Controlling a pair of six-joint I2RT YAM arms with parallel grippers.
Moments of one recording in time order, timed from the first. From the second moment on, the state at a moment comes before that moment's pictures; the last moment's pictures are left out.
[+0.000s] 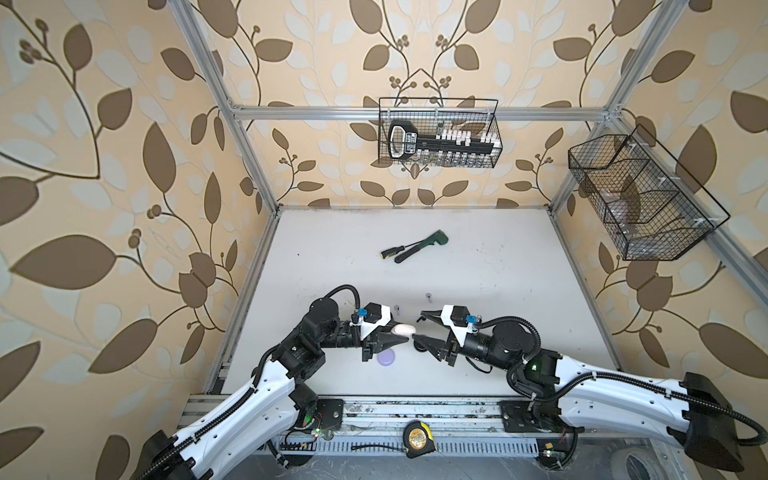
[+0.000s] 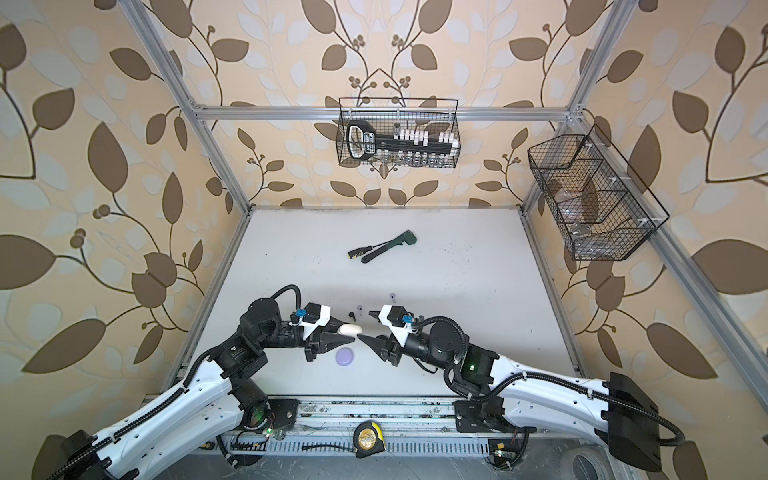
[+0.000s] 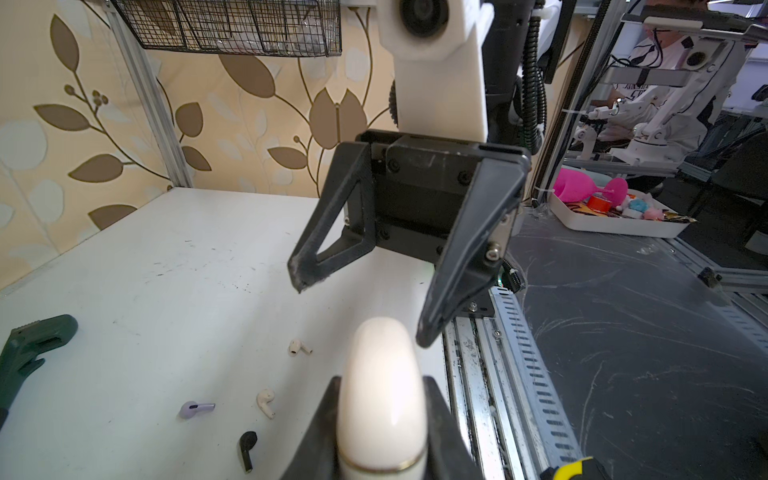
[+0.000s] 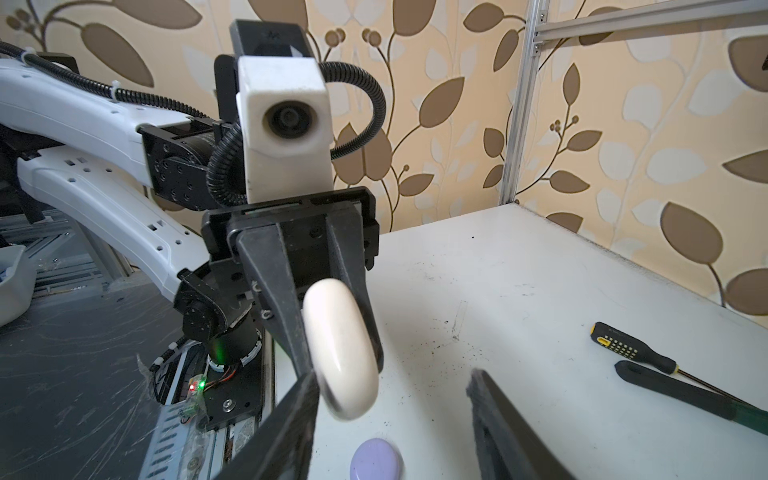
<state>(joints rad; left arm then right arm) -0.61 0.69 0.41 0.12 0.86 0.11 1.09 0.90 0.43 0.44 -0.03 0.02</state>
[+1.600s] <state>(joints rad) -0.62 0.68 0.41 0.12 0.82 0.12 1.06 0.97 0.50 0.45 0.09 0.17</state>
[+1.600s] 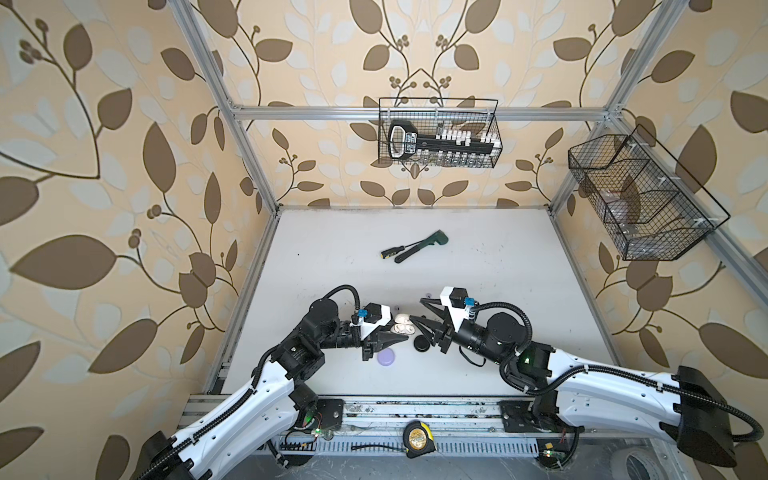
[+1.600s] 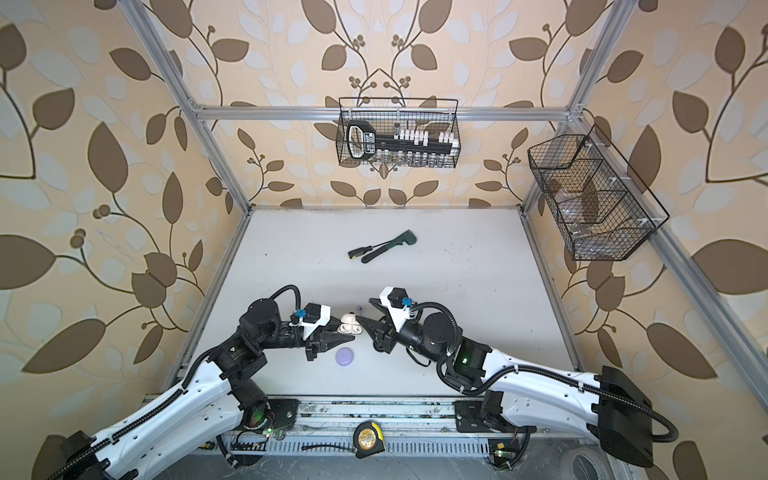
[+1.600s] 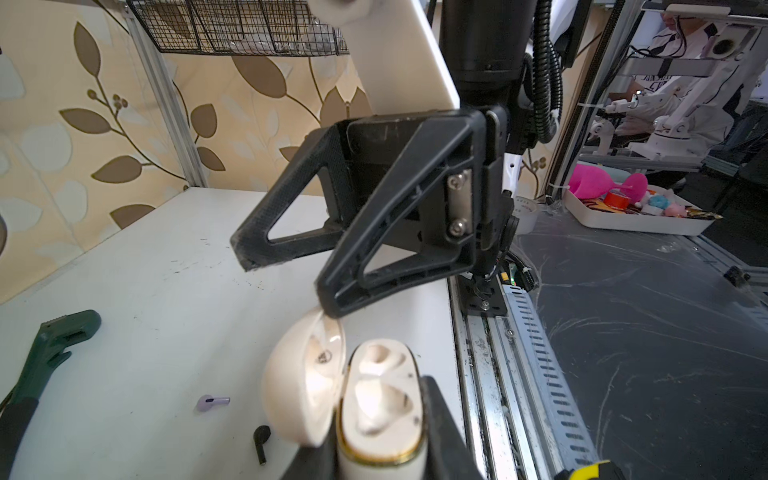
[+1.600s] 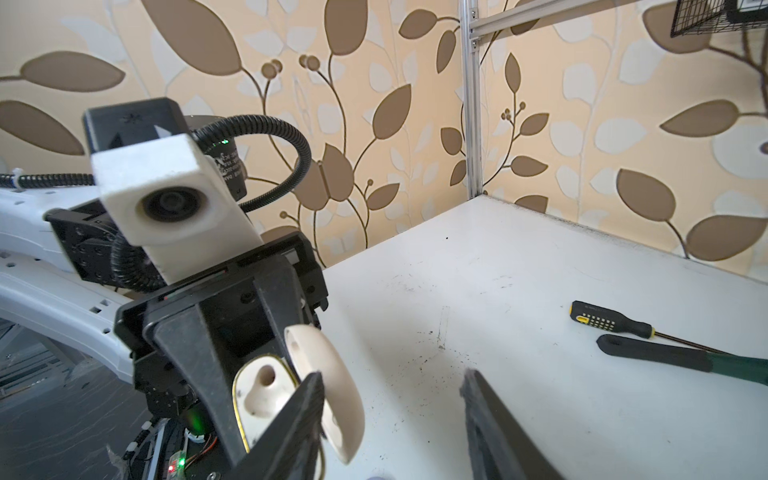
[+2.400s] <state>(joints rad) -0.64 0.66 0.40 0.32 0.65 -0.12 0.90 0.83 0.84 -0.42 0.39 0.59</state>
